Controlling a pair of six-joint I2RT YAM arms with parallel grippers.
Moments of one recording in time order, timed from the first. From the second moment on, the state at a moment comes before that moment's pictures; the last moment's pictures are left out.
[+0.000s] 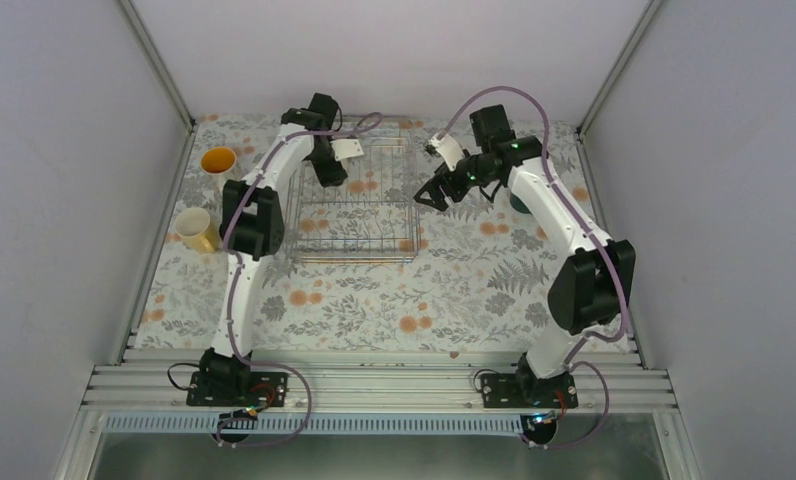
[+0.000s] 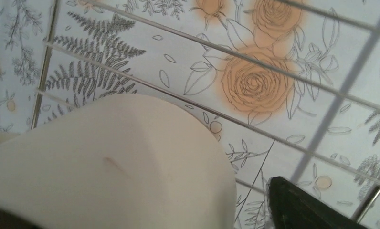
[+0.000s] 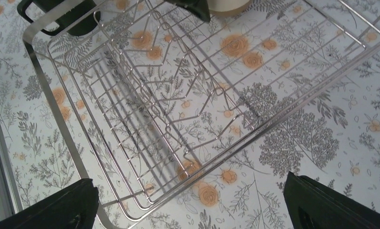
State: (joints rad) left arm -0.28 2.49 2.36 -1.11 0.09 0.88; right arm 0.33 1.73 1.63 -0.90 -0.56 -0.47
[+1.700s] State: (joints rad) left arm -1.02 2.49 2.54 -1.15 -0.12 0.77; right arm 0.14 0.73 1.13 -0.54 0.36 -0.44
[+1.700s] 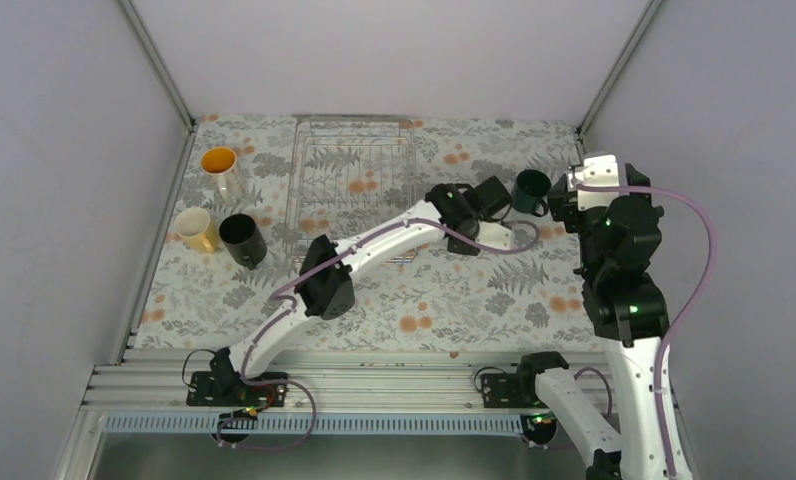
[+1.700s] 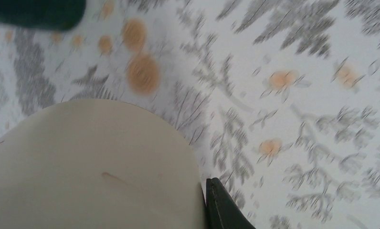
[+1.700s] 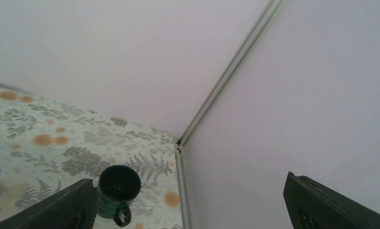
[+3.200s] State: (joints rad) left arm -1.13 2.53 2.55 -1.03 -0.23 0.82; right arm 0.14 0.75 1.23 -0.62 0.32 -0.43
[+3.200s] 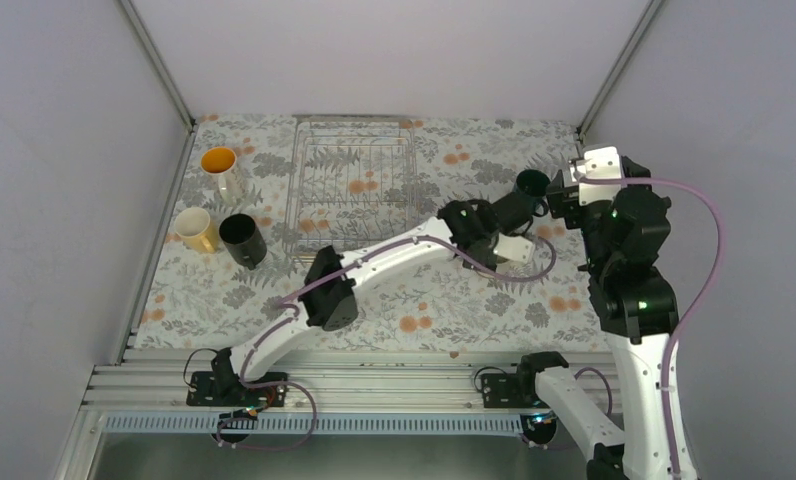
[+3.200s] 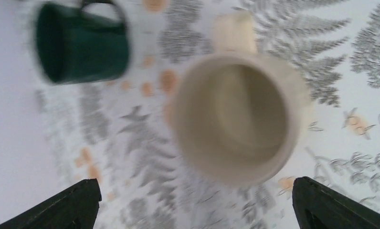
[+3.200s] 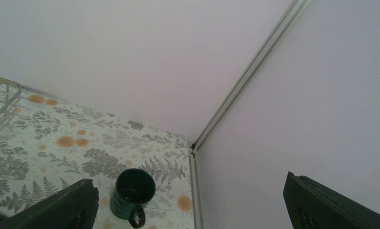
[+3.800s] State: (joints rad) left arm -0.77 1.77 2.13 -0.96 -0.21 0.69; right arm 0.14 0.83 1.06 -0.61 -0.01 -0.39
